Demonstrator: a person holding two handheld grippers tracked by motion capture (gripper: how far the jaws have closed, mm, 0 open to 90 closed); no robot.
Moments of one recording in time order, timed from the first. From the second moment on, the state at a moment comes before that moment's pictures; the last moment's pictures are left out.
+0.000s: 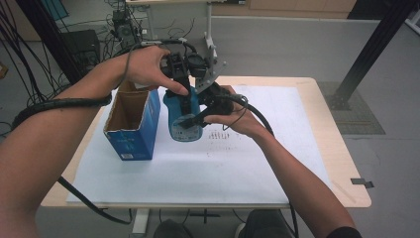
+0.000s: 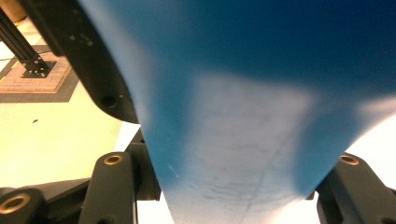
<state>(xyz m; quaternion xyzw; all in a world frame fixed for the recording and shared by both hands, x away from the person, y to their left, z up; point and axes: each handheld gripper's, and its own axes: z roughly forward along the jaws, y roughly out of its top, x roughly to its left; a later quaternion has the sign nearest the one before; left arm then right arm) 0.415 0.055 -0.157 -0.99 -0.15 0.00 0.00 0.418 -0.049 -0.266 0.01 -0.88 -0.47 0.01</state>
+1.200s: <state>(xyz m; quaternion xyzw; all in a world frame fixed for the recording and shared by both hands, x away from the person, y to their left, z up) 0.414 0.054 -0.160 -0.99 -0.14 -0.02 0.00 0.421 -0.049 -0.267 0.01 -0.88 -0.47 0.00</state>
